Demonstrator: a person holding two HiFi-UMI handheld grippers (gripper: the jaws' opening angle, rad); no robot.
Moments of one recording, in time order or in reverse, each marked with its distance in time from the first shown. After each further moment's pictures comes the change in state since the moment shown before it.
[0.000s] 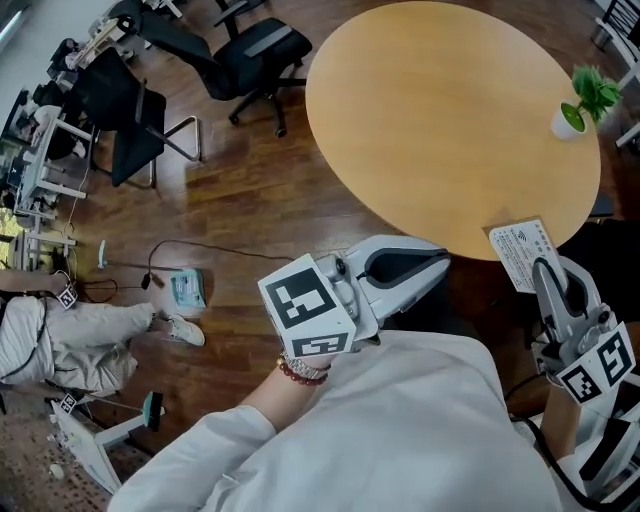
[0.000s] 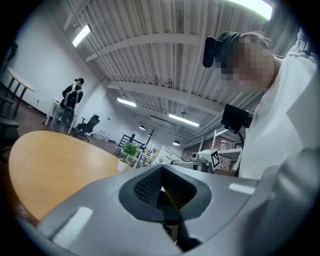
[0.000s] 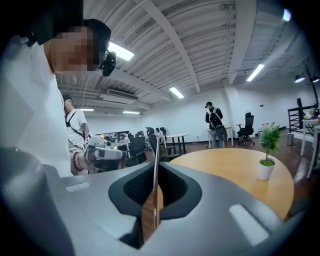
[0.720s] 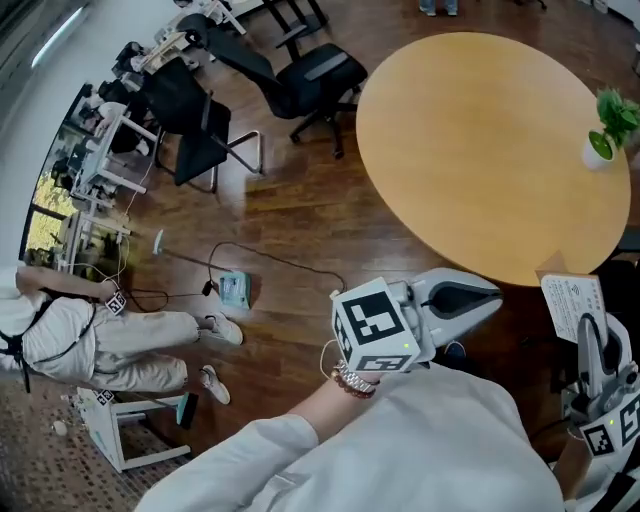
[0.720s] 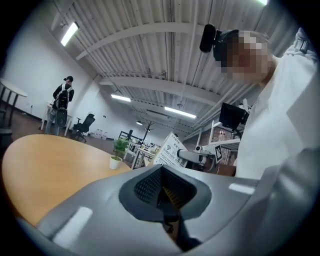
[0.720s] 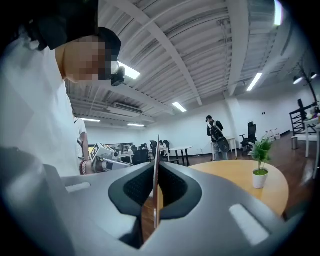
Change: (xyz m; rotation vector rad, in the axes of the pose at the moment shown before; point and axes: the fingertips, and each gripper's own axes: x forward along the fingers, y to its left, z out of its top) left arm 0.090 -0.083 -0.028 0.069 0.071 -0.001; right arm -0.137 -0.019 0.025 -0.042 -0.151 0.049
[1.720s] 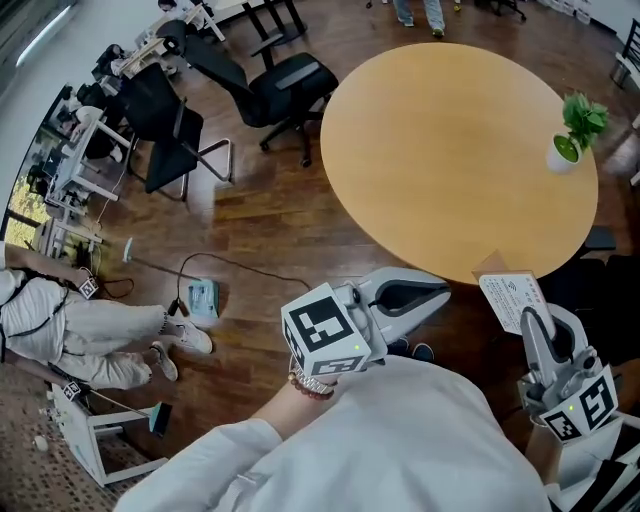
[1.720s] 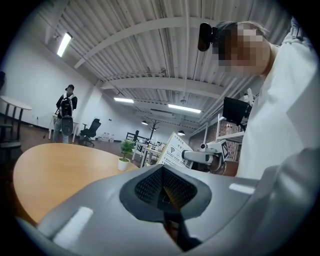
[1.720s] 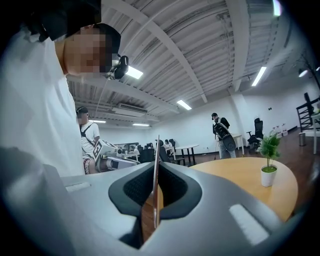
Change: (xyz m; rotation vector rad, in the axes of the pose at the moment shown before) left arm -0.019 0.019 0.004 0.055 0.017 0.088; right arm 0.037 0.018 -0.013 0.032 0.003 0.072
